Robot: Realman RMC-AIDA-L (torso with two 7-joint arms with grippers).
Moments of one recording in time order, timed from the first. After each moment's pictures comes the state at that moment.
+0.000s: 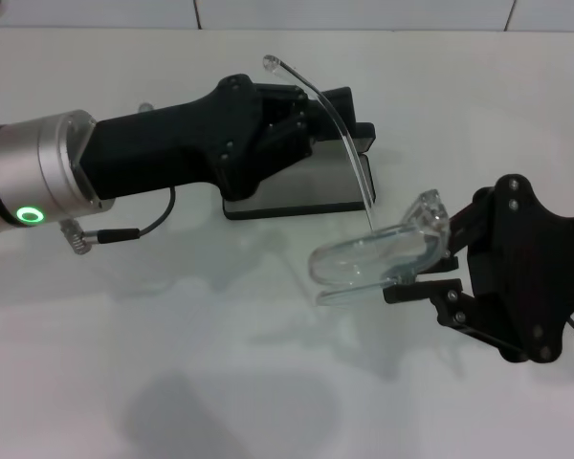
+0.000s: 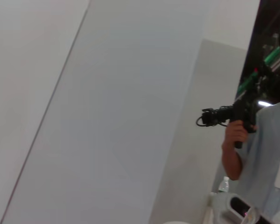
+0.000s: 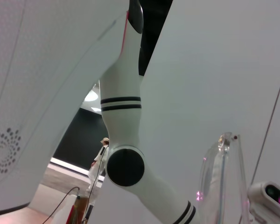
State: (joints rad) left arm -0.49 -2.09 1.10 0.72 1.32 1.80 -1.51; right arm 0.48 2.03 -1.32 -0.75 -1.26 -1.94 0.79
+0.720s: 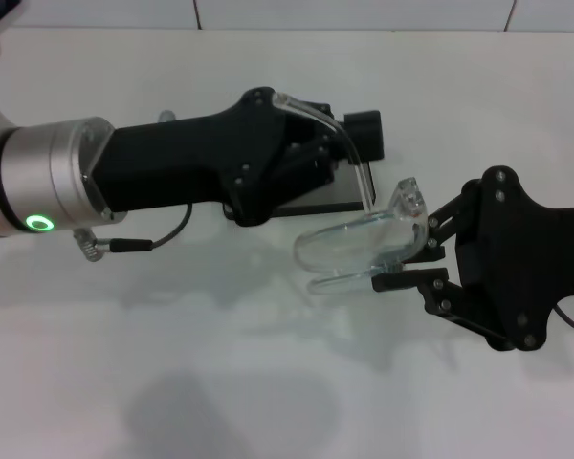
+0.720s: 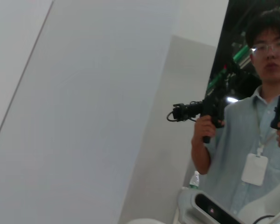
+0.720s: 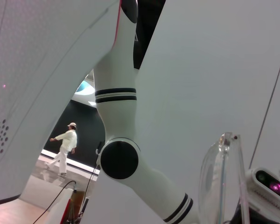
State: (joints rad) left arm -0.50 -2.09 1.16 0.73 1.29 1.83 -1.51; right arm 0.49 2.03 -1.33 -0.75 -1.25 -1.90 0.79
